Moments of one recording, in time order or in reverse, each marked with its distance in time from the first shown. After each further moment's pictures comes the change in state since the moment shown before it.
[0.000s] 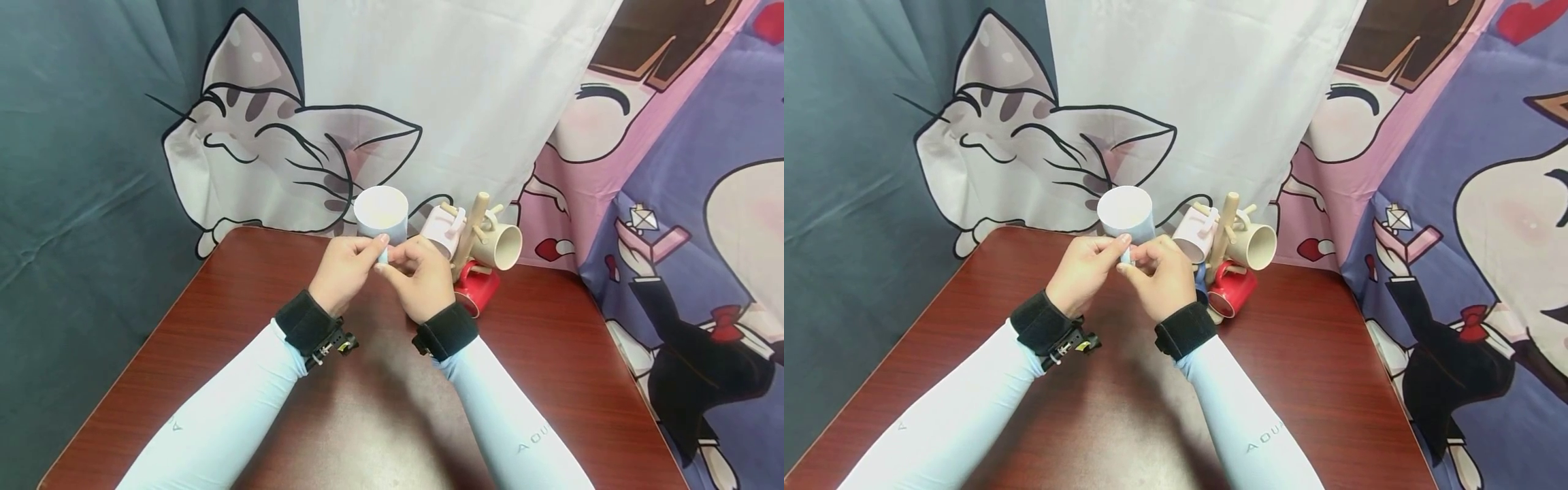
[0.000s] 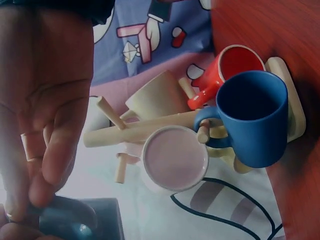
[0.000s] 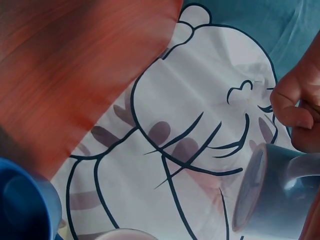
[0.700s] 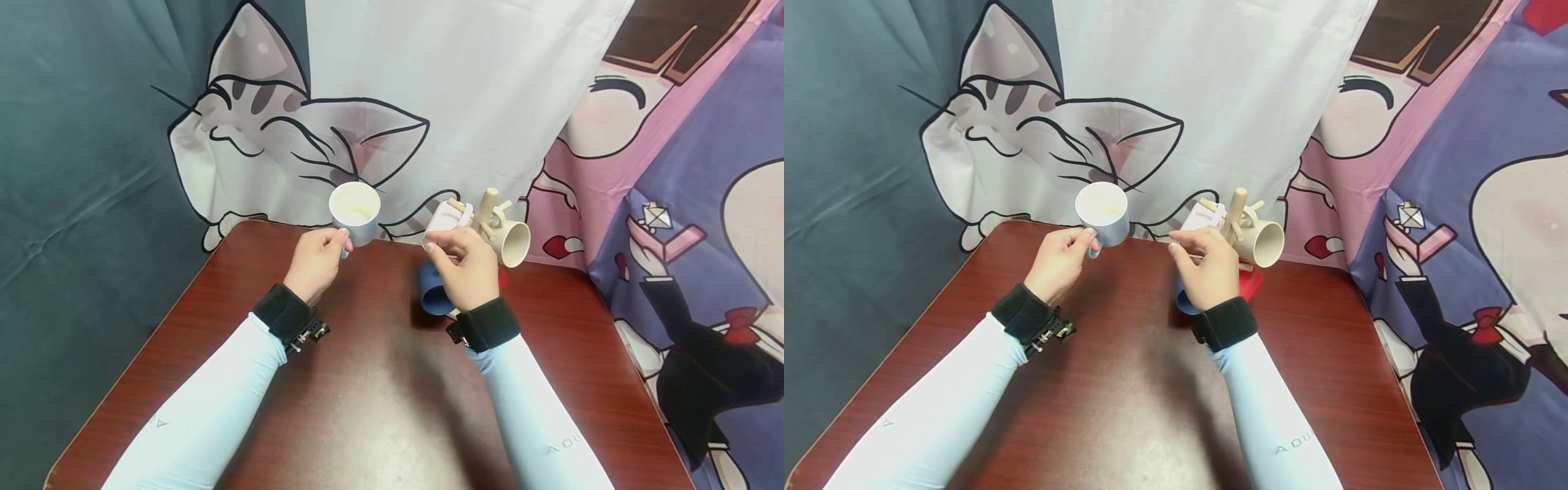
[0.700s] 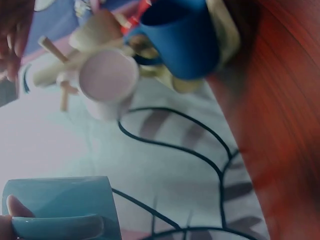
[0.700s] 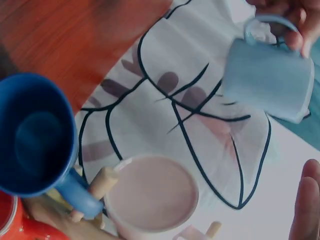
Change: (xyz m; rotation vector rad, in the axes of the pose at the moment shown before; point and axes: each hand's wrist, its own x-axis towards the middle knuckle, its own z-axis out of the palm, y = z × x) left_hand 0.017 -0.037 -0.047 0.258 0.122 -0.022; right_hand 0.007 0.017 -0.043 0.009 0.088 0.063
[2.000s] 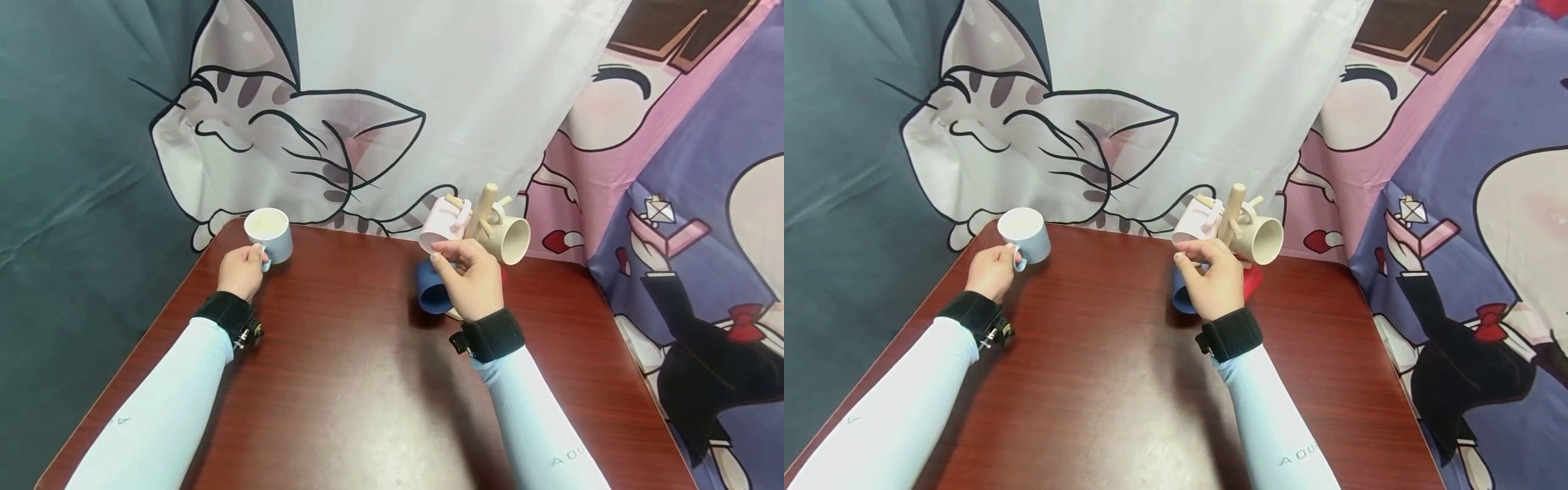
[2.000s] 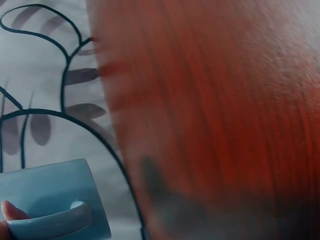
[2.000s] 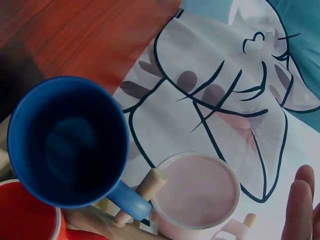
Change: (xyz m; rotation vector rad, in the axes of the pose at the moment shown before) left_hand 0.029 -0.135 -0.084 0.278 0.141 -0.307; right_hand -0.008 0.029 -0.003 -0.012 0.015 0.061
